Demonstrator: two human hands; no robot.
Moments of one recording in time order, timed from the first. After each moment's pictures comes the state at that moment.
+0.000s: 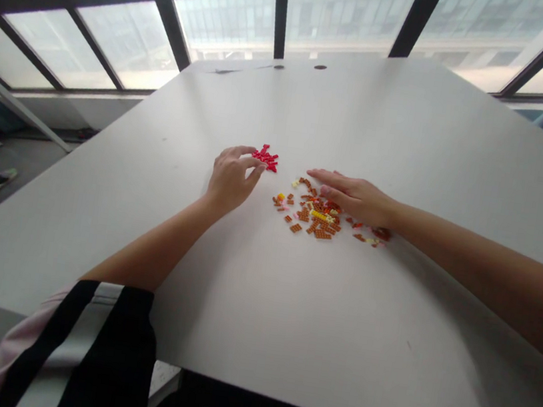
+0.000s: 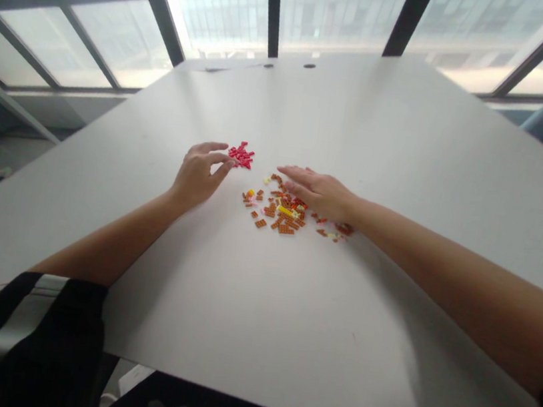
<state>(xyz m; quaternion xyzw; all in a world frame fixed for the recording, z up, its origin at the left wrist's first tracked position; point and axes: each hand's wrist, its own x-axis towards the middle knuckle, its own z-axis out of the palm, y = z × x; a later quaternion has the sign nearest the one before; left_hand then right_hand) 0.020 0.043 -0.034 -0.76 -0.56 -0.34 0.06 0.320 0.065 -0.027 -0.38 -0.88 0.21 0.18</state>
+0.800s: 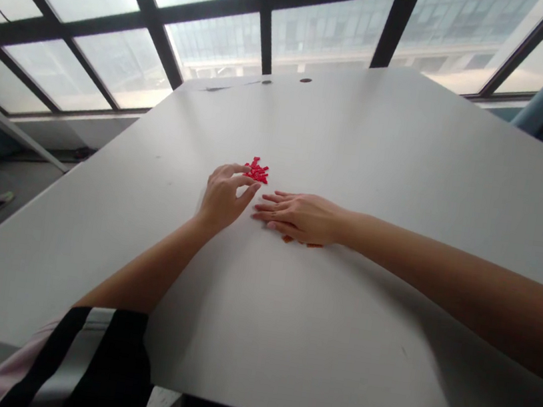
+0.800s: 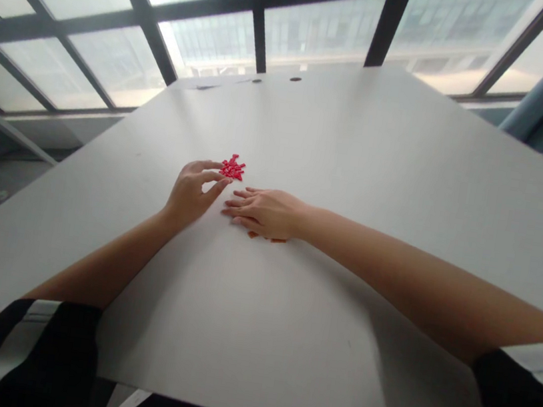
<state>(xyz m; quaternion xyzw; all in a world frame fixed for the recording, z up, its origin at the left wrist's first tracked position) 0.021 0.036 -0.036 -0.78 -0.51 -0.36 0.09 0.255 0.044 -0.010 -0.14 -0.97 0.16 0.10</state>
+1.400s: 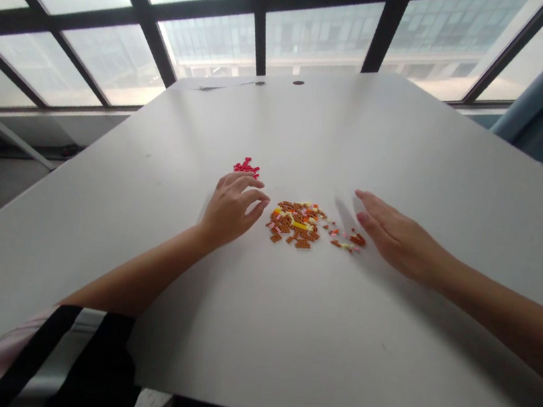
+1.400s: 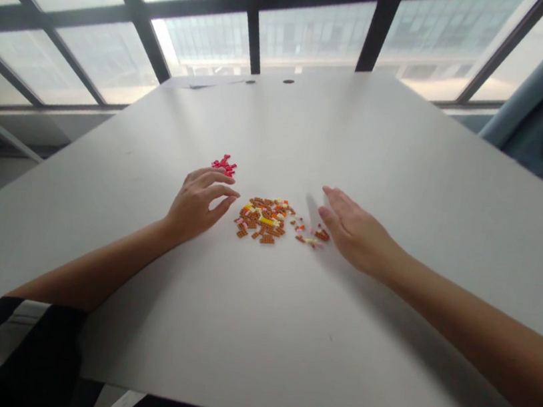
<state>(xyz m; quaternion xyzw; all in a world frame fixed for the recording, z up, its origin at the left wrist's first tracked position) 0.050 0.001 -0.031 -0.84 -0.42 -0.32 0.10 0.385 -0.014 -0.030 -0.53 -0.81 0.12 0.22</state>
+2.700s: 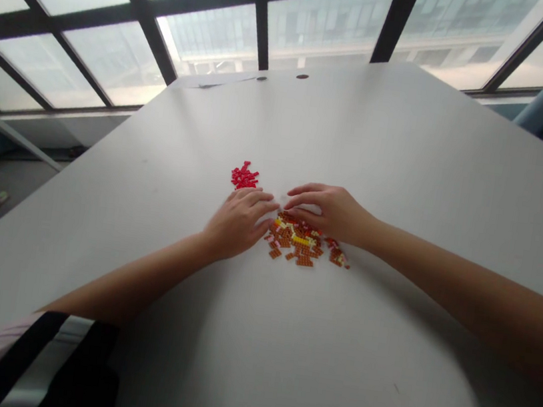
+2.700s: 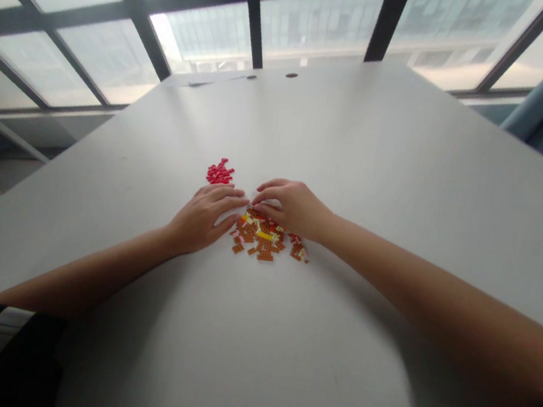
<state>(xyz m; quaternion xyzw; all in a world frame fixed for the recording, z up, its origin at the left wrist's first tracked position) 0.057 0.010 -0.026 -0.89 -0.42 -0.19 0.01 0.299 0.056 -0.018 -0.31 -0.89 0.17 0.28</state>
